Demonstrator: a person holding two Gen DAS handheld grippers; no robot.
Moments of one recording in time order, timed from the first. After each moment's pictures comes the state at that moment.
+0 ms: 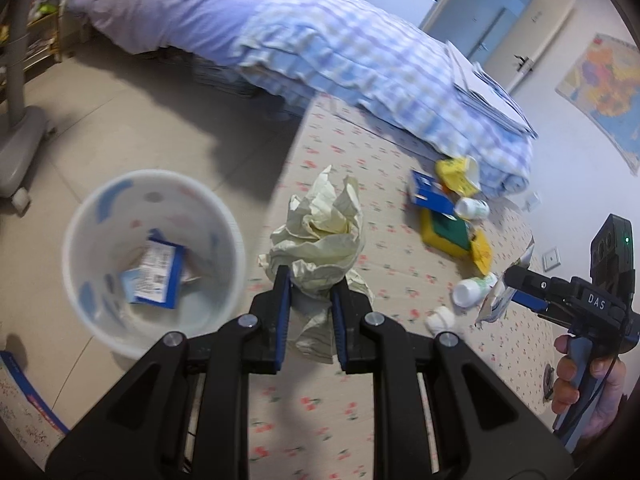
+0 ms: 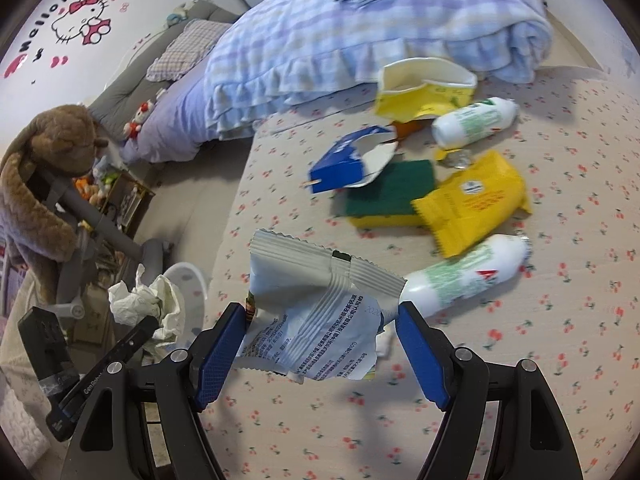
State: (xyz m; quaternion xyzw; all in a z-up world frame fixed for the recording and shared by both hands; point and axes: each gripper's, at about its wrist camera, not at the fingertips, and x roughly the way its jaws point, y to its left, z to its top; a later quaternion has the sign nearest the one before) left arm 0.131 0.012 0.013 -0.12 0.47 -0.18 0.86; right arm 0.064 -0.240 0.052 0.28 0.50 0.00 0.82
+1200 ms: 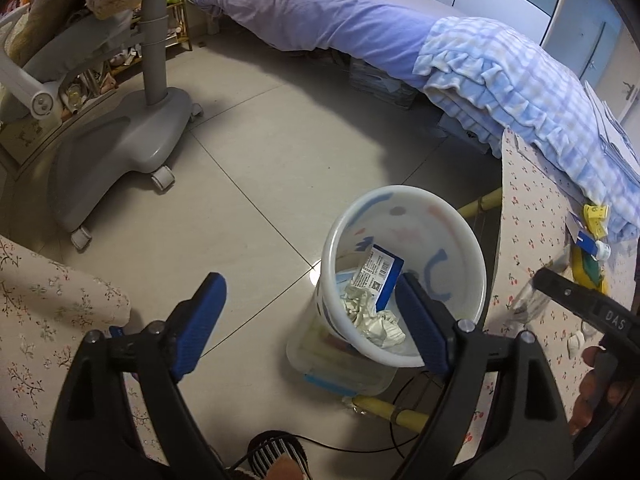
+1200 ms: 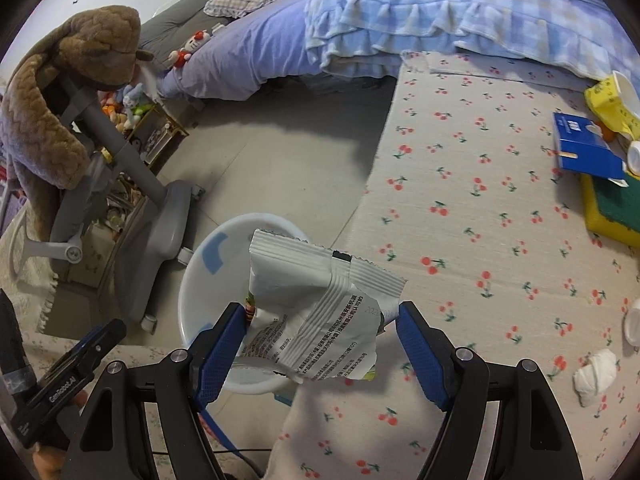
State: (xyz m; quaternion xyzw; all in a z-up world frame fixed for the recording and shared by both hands) left arm 0.140 0.160 0.003 -0.07 0.49 0.04 0.87; right arm 0.152 -0.052 0.011 0.20 0.52 0.08 0.82
